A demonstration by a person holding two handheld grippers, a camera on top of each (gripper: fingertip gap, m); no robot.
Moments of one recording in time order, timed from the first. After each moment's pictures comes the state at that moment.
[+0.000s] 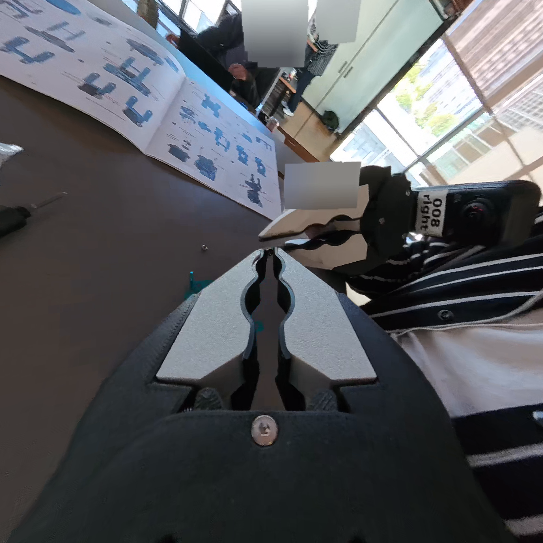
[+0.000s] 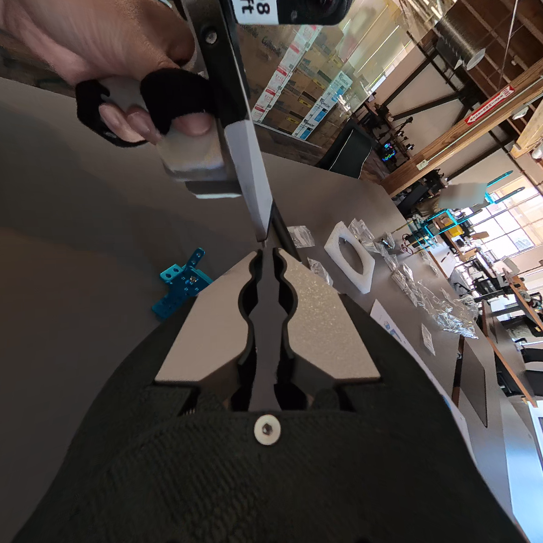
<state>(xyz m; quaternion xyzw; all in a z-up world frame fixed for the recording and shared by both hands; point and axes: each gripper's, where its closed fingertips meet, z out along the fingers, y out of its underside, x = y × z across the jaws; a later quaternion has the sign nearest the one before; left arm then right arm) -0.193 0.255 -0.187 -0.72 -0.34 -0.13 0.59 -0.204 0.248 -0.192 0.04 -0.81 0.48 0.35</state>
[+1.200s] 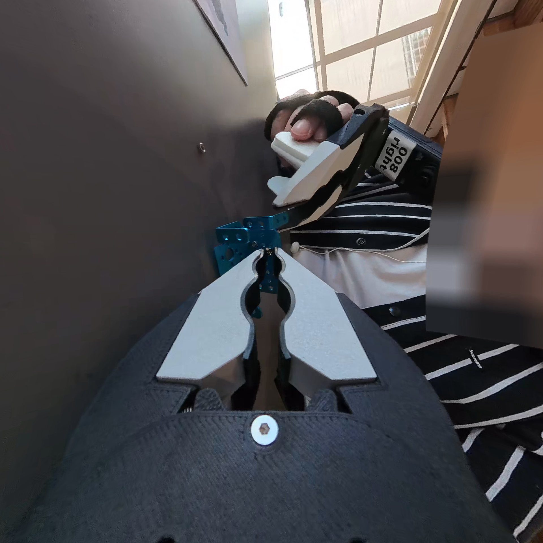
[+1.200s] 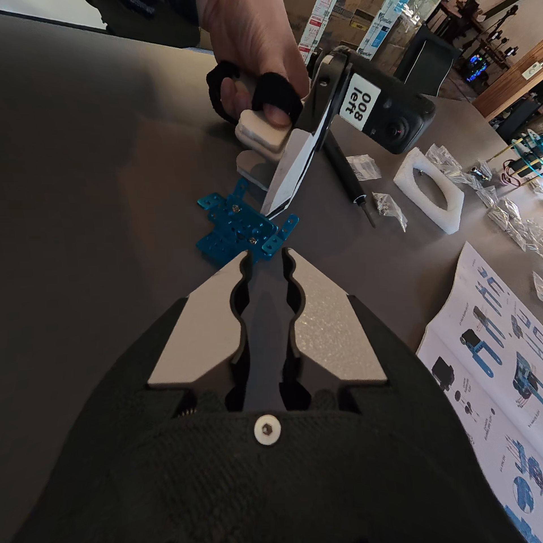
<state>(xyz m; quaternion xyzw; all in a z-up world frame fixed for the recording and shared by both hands) -0.187 0.257 -0.258 -0.72 -0.26 -0.52 0.36 -0.192 0.274 -0.257 -0.02 -0.86 0.45 0.24</state>
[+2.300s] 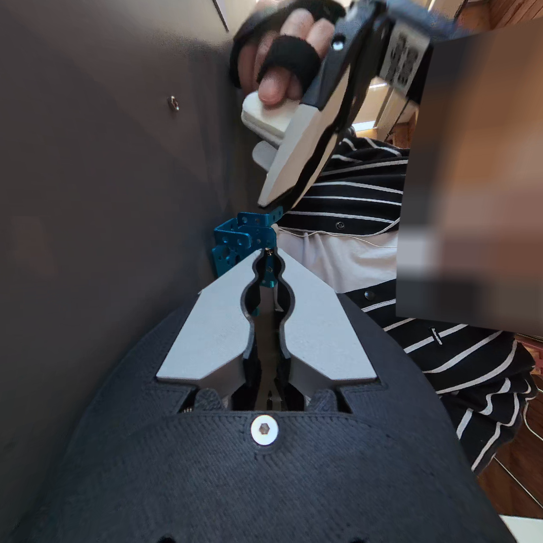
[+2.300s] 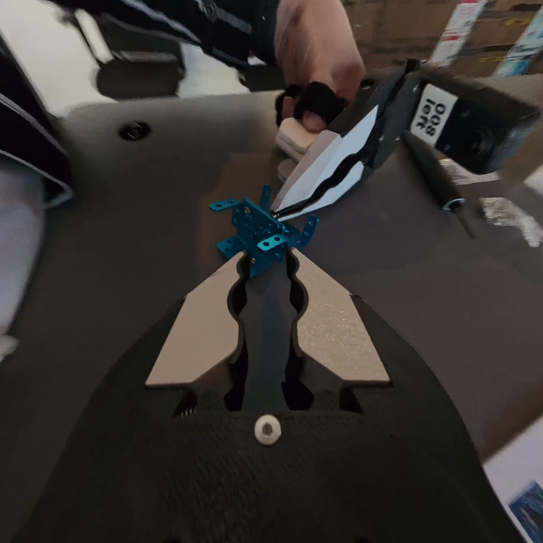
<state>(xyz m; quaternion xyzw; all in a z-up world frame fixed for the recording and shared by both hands) -0.165 0.259 -0.255 -0.70 -0.26 -0.58 0.32 -0.168 0.276 -0.260 0.02 -0.86 0.51 0.01</state>
